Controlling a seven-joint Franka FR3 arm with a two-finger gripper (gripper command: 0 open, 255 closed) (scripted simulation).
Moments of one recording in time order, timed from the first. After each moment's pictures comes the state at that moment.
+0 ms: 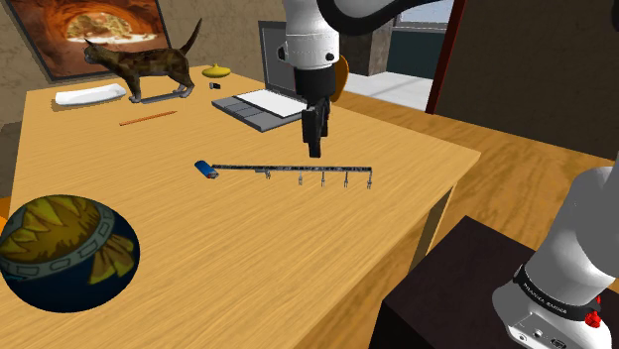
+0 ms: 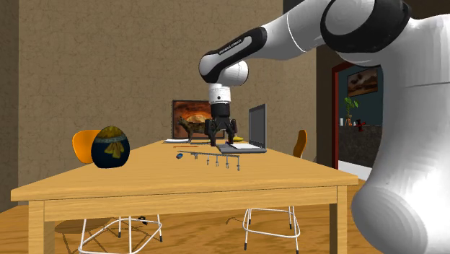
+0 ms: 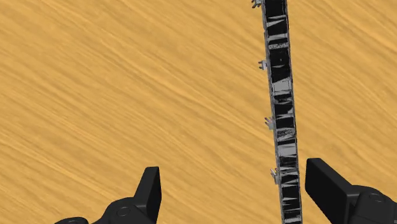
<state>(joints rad) 0.25 -0.01 0.34 -1.75 -0.03 1.67 -0.07</state>
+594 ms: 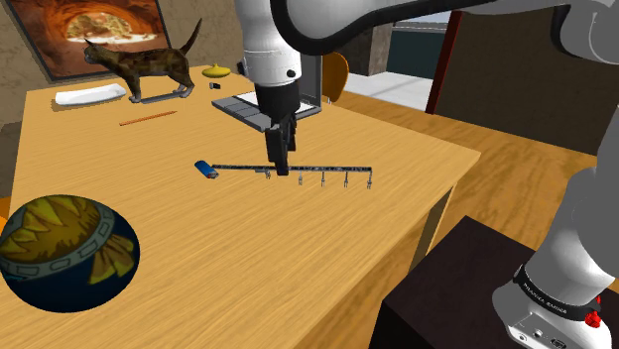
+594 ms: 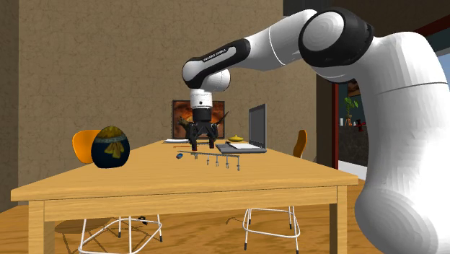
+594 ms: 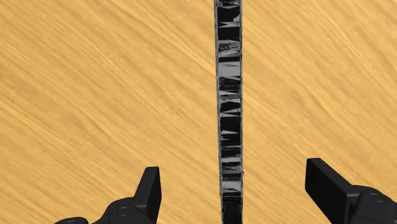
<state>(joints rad) 0.32 0.17 0.40 -1.58 -0.09 1.69 -0.05</state>
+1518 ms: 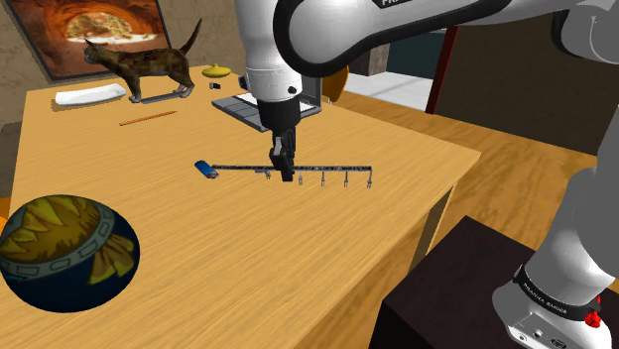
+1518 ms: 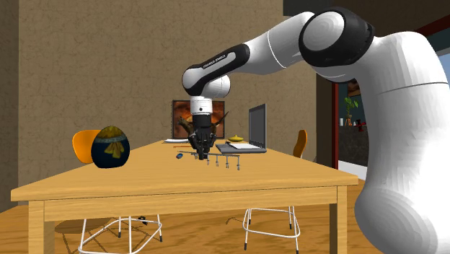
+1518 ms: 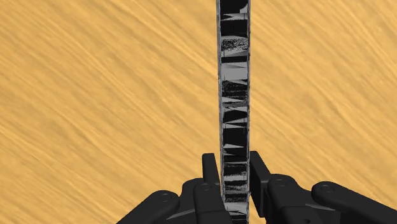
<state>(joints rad) 0.32 0.17 0.40 -1.64 -0.09 1.75 -0.04</state>
